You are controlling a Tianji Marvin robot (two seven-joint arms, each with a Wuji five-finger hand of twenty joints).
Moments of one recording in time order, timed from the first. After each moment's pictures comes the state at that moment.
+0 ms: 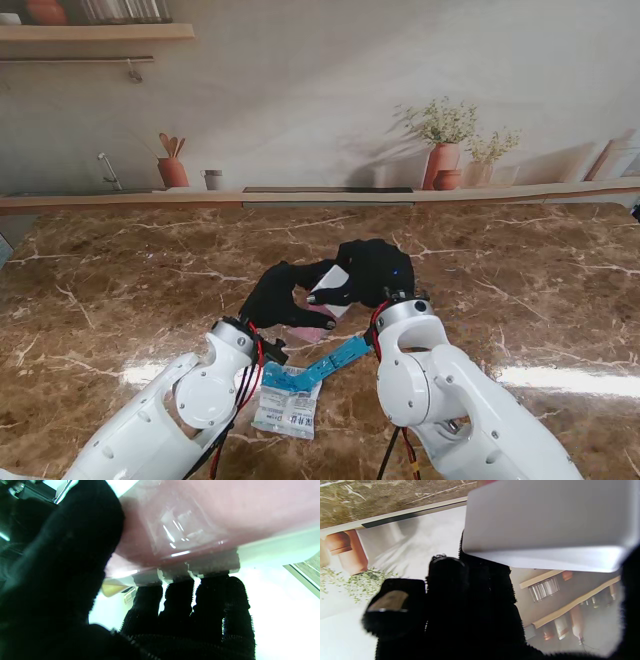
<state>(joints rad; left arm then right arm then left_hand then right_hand) 1.44 -1.22 -0.94 -1.48 0.37 -0.37 0.32 -1.52 -1.12 0.98 -1.92 -0.89 0.44 -0.13 0.79 -0.96 0.64 -0.30 0.91 0.07 -0.23 0.44 1.13 0.18 0.20 0.78 0.91 0.26 0.52 0.91 0.22 0.21 1.10 0.88 0.18 -0.92 0.87 -0.40 0.97 -0.01 0.80 0.70 1.29 -0.01 0.58 0.66 1.29 -0.02 1.20 0.75 1.11 0.10 1.66 0.70</state>
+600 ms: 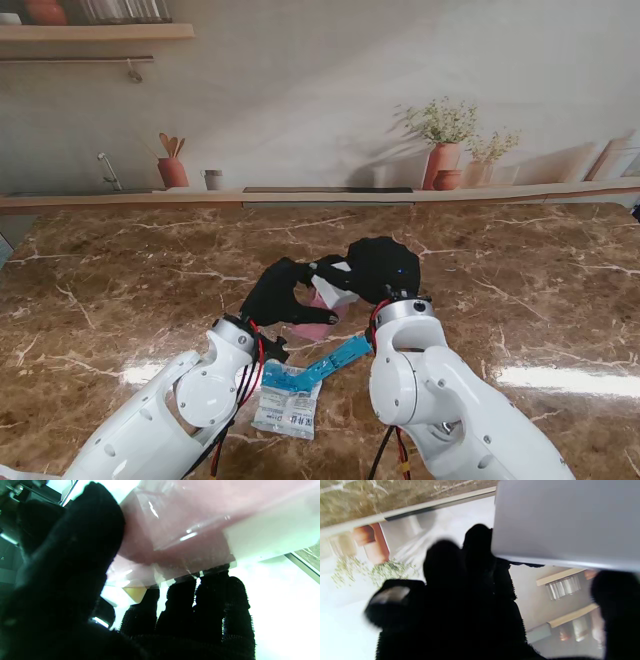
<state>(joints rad) 1.43 -1.22 -0.94 -1.48 0.40 -0.39 0.33 -1.52 -1.14 0.96 -1.94 -0.95 0.57 -0.13 0.79 -0.90 0.64 -0.30 0.93 0.02 -0.39 0.43 1.13 0.21 0.19 0.78 0.91 0.26 0.53 0.92 0.22 0.21 1.10 0.89 0.05 -0.42 0.73 -0.06 1.06 0.00 0.66 0.74 1.36 -0.05 0.75 0.57 1.31 0.01 1.04 0.60 1.03 0.10 1.67 0.60</state>
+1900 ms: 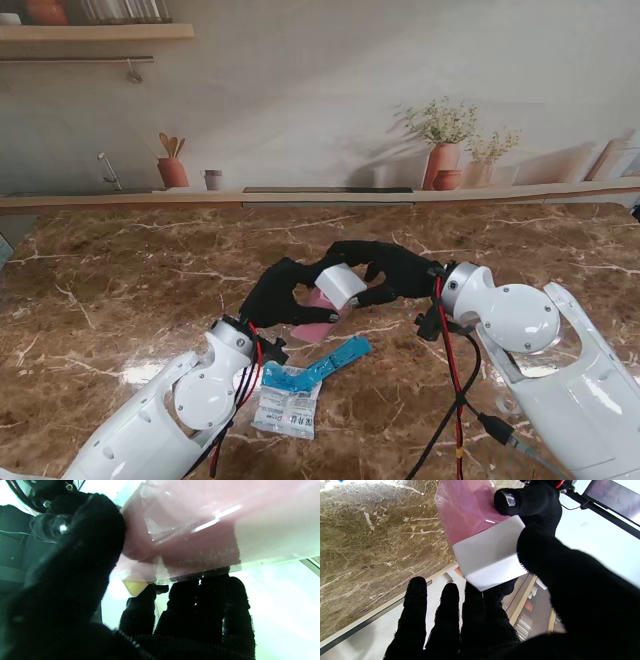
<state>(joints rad) 1.44 -1.22 -0.95 -1.48 0.41 -0.43 0.33 -1.46 -1.02 1.30 -1.84 -0.19 0.02 0.55 0.79 -0.83 0.64 -0.30 0.95 -0.05 -0.59 0.46 1.12 0.24 0.18 0.78 0.91 0.27 0.53 0.94 0.22 0.21 1.10 0.89 0.49 -0.83 1.12 -0.10 0.36 0.10 0.15 0.71 0.55 -0.03 0.22 0.38 0.41 -0.04 0.21 0.35 0.23 0.07 0.69 0.76</state>
